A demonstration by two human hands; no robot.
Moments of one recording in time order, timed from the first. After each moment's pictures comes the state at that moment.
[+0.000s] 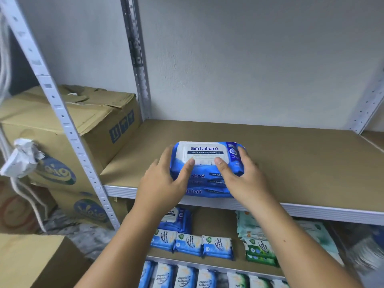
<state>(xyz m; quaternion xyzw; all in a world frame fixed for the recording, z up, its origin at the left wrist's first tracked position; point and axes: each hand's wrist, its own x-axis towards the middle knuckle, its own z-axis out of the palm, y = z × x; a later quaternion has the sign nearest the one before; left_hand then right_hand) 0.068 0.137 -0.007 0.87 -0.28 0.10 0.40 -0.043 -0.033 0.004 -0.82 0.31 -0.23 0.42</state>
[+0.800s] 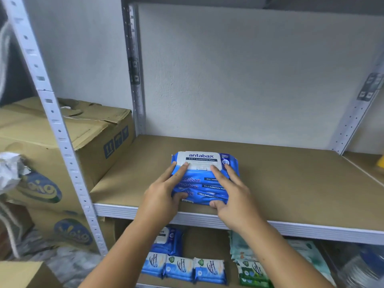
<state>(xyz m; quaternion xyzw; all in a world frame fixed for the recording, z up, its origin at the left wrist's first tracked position) 0.113 0.121 -0.046 0.82 -0.39 0.12 0.39 -0.026 -0.047 -0.027 -0.92 0.18 -0.22 0.26</state>
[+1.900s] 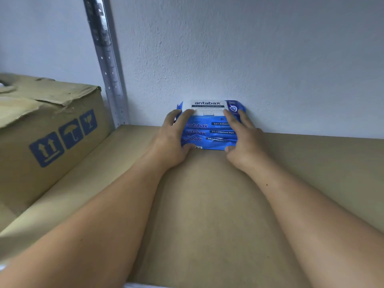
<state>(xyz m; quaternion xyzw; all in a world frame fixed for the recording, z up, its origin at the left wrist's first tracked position) 0.327 -0.031 -0.056 0.81 -0.46 0.18 0.33 0.176 -0.199 -0.042 -0.92 0.22 -0.27 0.17</state>
